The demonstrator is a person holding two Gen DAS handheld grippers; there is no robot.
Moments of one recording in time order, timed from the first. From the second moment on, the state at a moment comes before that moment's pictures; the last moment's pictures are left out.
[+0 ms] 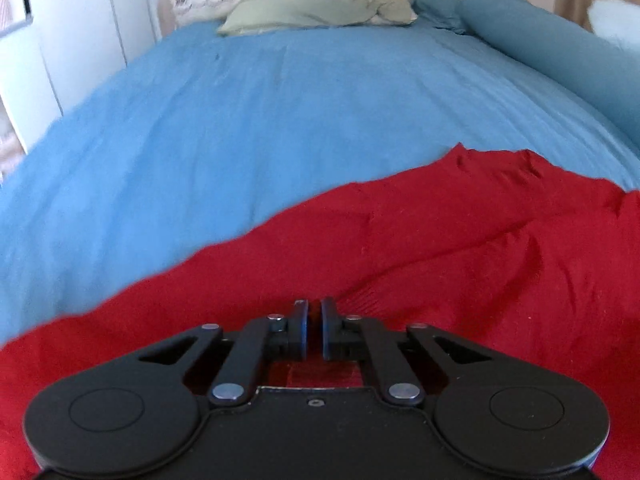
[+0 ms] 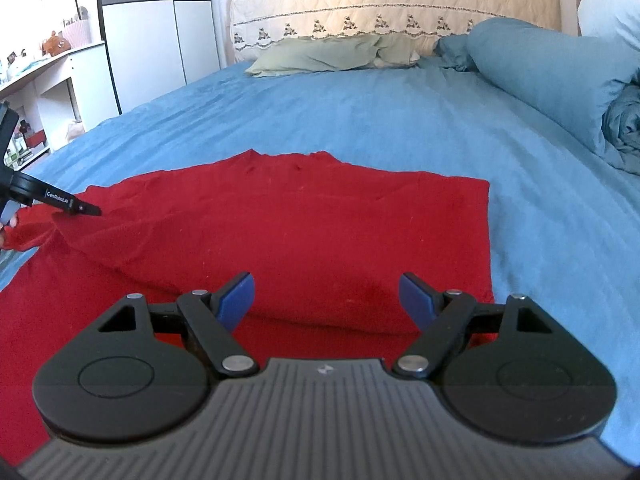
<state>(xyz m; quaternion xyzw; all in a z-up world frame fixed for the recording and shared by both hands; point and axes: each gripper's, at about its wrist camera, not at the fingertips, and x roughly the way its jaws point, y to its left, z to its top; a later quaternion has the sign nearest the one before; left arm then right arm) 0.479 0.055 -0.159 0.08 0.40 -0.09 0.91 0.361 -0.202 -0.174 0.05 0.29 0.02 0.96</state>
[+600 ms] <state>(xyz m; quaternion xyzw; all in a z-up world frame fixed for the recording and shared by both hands) 0.457 0.057 -0.149 0.07 0.33 -0.06 0.94 0.362 -0.206 -0.177 0.05 0.27 0.01 0.96</state>
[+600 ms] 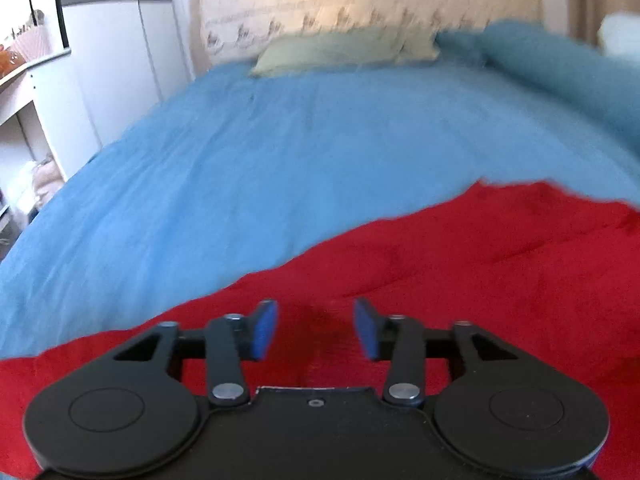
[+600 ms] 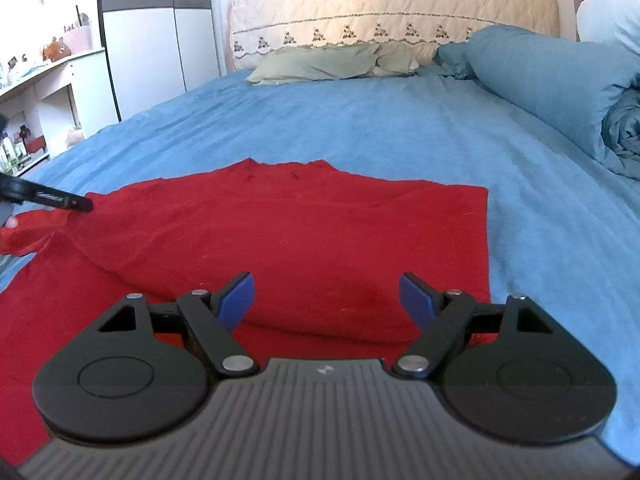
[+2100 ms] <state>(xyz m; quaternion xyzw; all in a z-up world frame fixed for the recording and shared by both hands) 0.332 0.351 -0.153 -0.29 0.32 0.12 0.89 0.304 -0.009 -0.095 -0.01 0.27 0.11 0.96</state>
